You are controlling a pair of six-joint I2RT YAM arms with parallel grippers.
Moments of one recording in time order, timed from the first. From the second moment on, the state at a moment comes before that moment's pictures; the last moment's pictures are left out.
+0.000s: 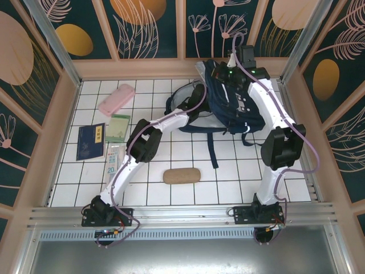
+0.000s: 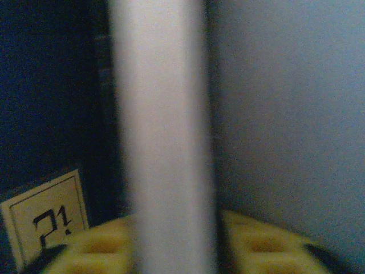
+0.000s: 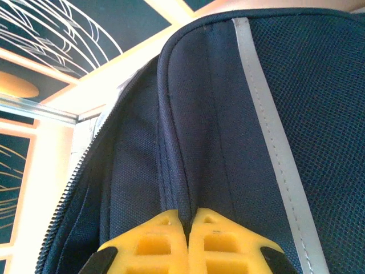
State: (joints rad) left arm -0.71 2.62 2.17 0.17 0.34 -1.29; right arm 0.24 1.89 1.90 -0.65 -0.37 0.58
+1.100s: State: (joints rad) left arm -0.65 2.35 1.84 0.05 0.26 -1.08; right arm 0.24 1.81 1.67 -0.47 -0.45 0.58
